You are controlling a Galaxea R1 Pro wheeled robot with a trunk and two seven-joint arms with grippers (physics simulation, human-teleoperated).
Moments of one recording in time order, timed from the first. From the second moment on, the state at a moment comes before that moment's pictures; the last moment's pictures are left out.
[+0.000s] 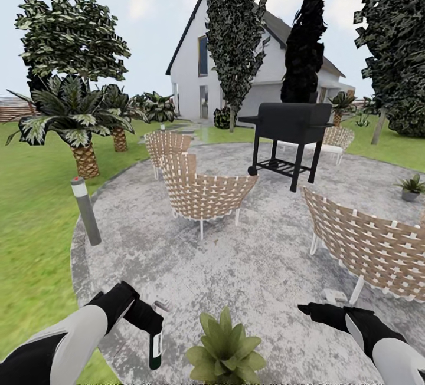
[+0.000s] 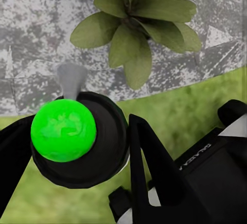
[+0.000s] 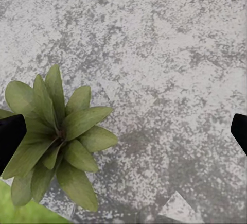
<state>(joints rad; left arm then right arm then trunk) -0.84 0.02 0.24 -0.13 -0.78 0.47 -0.77 -0.69 -0.23 -0.48 -0.25 0.32 0.25 0.45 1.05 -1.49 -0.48</state>
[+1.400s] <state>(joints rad) -0.84 -0.01 0.19 -0.09 -0.90 0.56 -0.77 -0.69 -0.23 -0.48 -0.25 0.32 0.25 0.45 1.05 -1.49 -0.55</state>
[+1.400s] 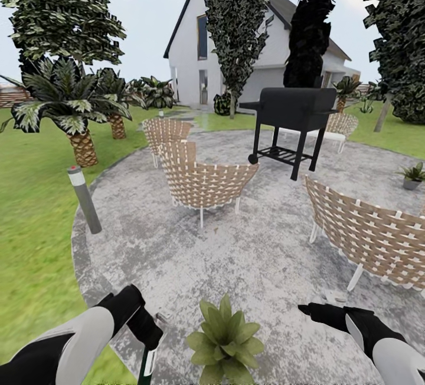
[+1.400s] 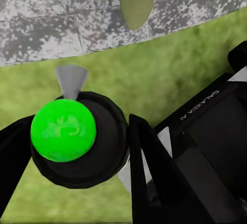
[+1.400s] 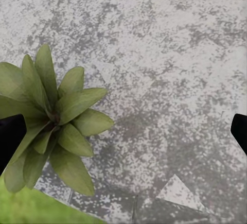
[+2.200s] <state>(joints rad) -0.84 -0.01 0.19 -0.09 -0.91 0.57 -0.77 -0.69 -0.23 -0.48 -0.25 0.32 0.25 0.45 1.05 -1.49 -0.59</state>
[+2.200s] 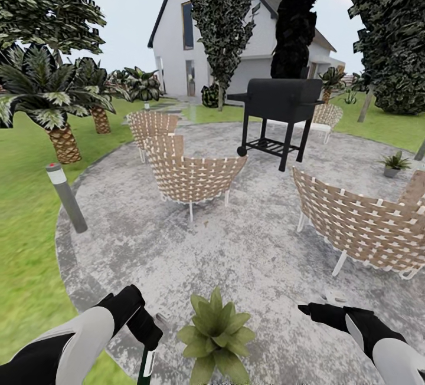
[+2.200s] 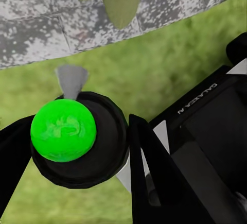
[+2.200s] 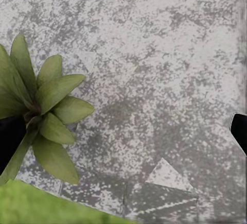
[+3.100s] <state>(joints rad) -0.84 0.01 0.19 -0.07 -0.91 0.57 -0.77 -0.69 -0.23 -0.48 -0.25 0.32 0.25 0.45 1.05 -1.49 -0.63</state>
